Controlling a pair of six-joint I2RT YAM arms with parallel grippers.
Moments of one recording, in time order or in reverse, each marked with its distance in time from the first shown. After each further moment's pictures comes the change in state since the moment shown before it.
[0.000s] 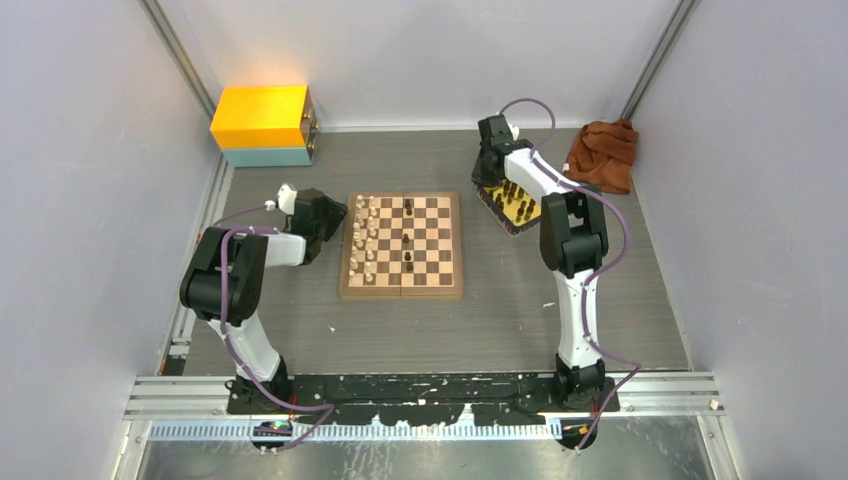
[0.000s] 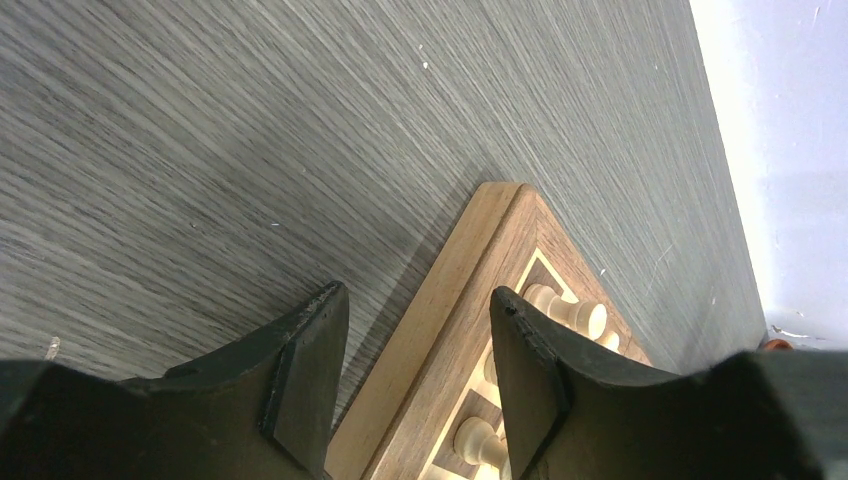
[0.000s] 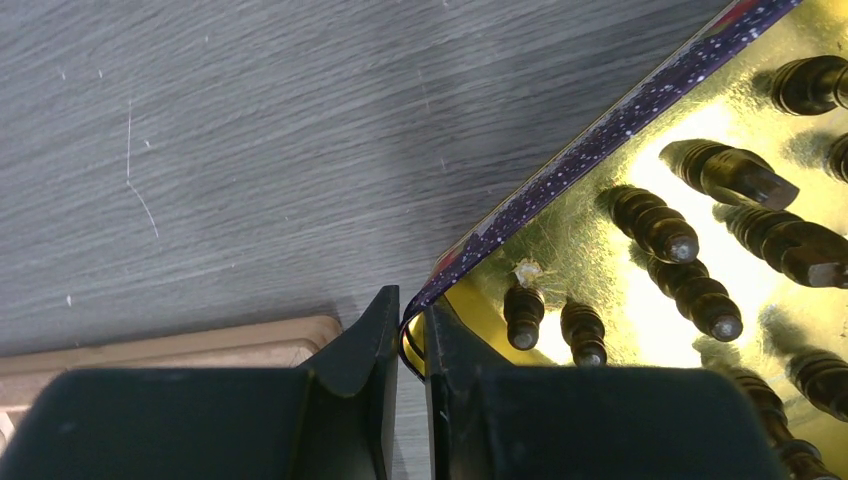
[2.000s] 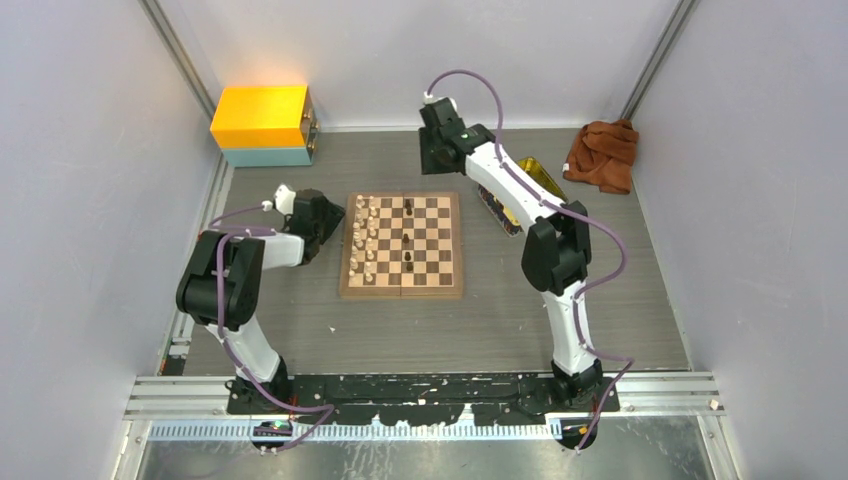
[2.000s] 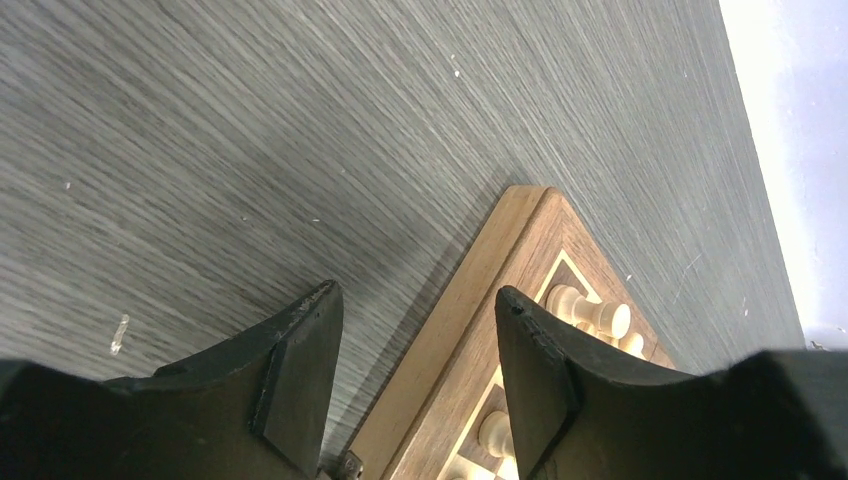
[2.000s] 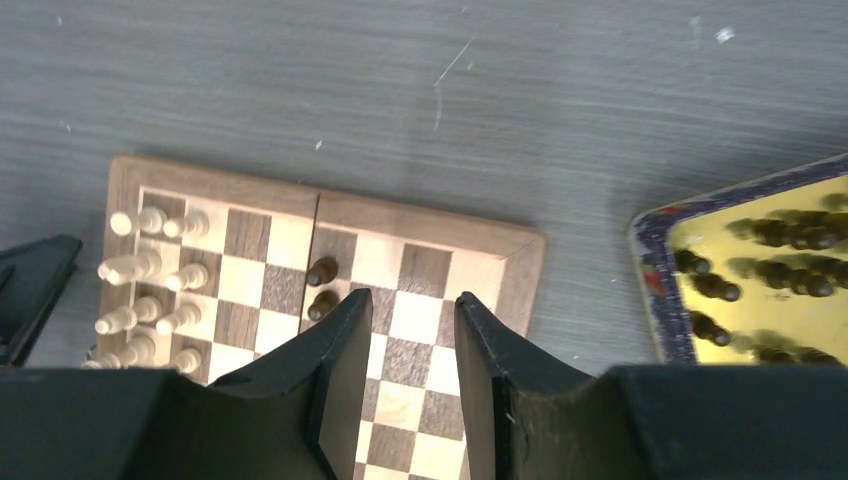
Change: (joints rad) left arm 0.000 -0.029 0.003 -0.064 -0.039 0.025; right arm 0.253 -0.096 0.243 -0.194 0.092 -0.212
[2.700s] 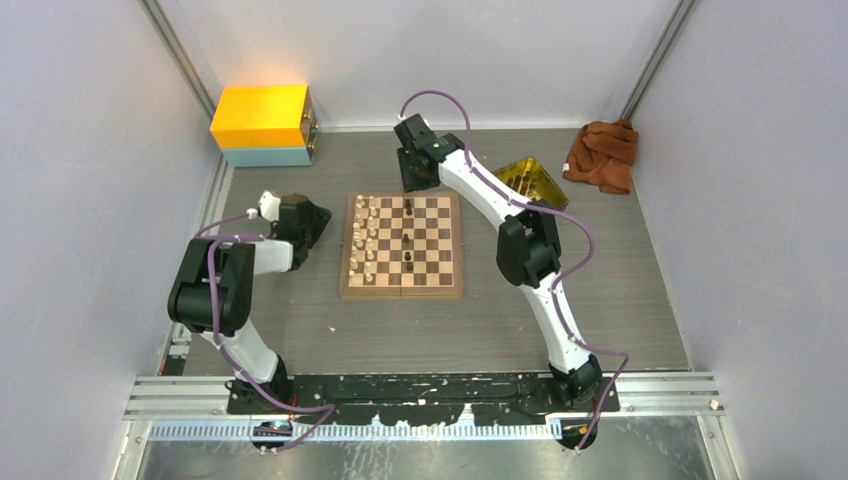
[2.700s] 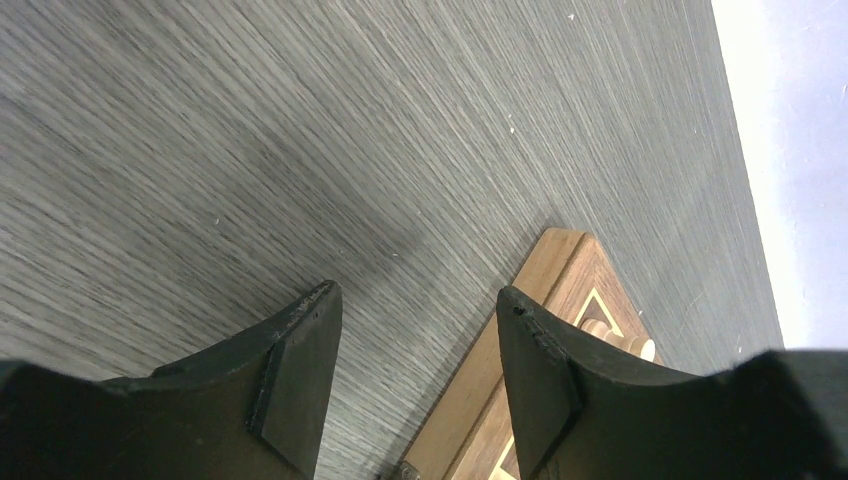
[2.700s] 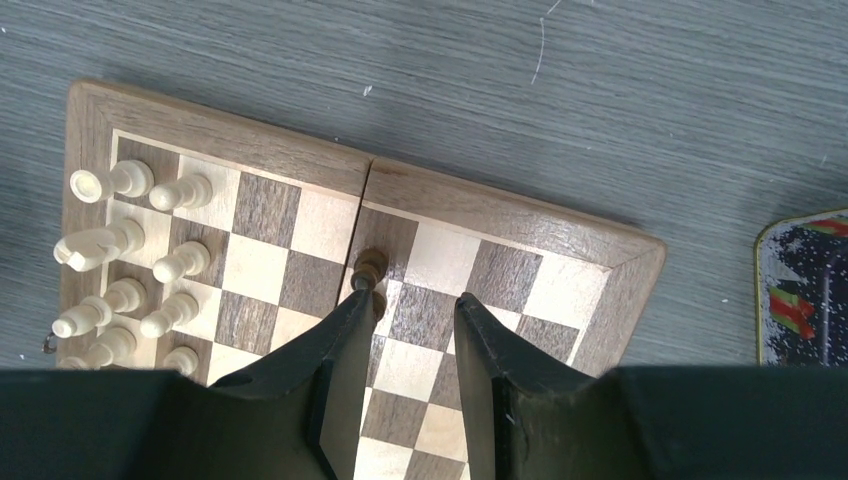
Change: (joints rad) left arm 0.075 -0.051 -0.074 0.032 0.006 -0.003; right arm 0.090 0.209 0.163 -0.105 -0.033 -0.013
